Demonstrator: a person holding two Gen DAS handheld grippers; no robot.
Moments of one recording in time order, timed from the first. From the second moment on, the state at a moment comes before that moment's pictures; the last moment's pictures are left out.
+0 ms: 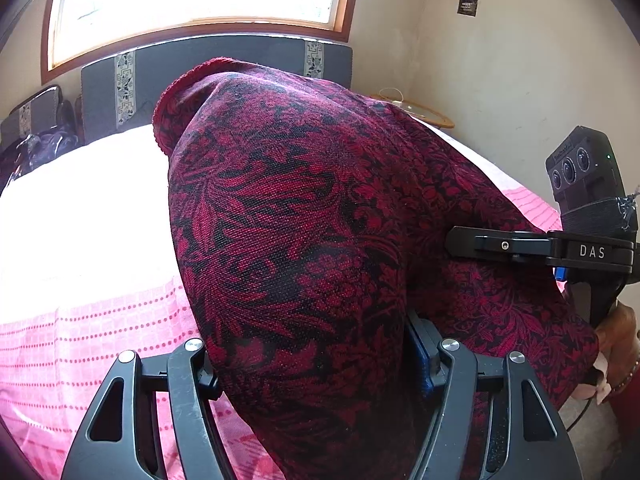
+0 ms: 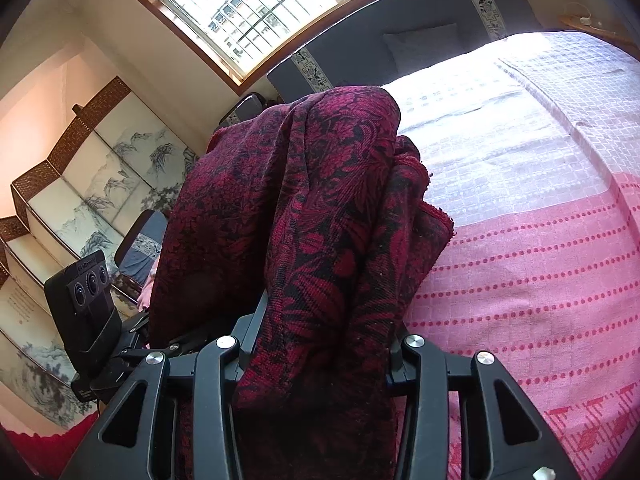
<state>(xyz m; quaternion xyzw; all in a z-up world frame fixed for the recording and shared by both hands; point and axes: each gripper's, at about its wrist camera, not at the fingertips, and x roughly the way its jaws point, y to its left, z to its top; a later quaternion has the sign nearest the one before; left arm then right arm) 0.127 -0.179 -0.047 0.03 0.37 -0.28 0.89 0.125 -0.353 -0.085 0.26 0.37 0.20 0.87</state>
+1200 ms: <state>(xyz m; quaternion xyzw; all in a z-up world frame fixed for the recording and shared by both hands) 0.137 -0.146 -0.001 0.07 0.31 -0.22 0.92 0.200 -0.296 -0.040 0.27 0.33 0.26 0.87</state>
